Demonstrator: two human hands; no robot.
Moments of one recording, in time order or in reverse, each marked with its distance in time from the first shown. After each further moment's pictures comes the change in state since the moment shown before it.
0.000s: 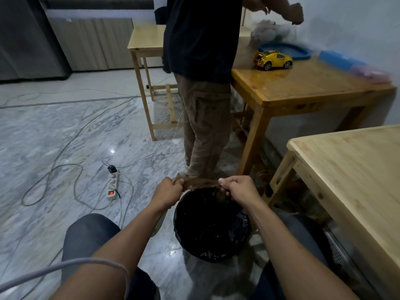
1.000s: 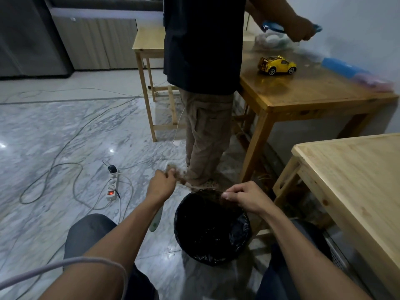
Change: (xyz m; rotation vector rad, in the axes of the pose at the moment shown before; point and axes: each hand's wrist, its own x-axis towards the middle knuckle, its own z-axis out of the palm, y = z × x) left_hand 0.006 0.005 -0.027 -0.079 0.146 -0.025; right_hand -0.013 -0.010 -0.024 -0.367 -0.230 -0.098
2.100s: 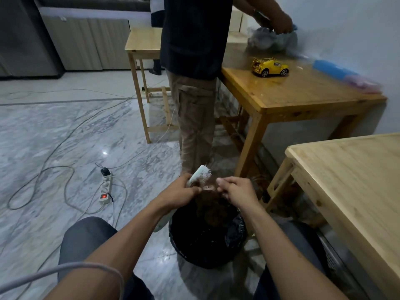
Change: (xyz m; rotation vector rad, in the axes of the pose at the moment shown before) left_hand -0.038 0.037 0.024 0.014 -0.429 0.267; right_hand 0.011 -0.013 0.025 0.445 0.290 0.081
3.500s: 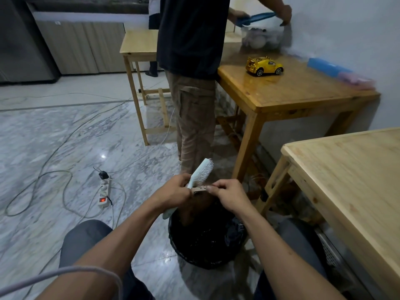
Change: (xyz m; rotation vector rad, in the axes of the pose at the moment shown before) left_hand -0.013 0.020 -0.015 0.140 -0.056 0.055; right_hand 0.008 0.010 0.010 -0.251 -0.052 -0.120
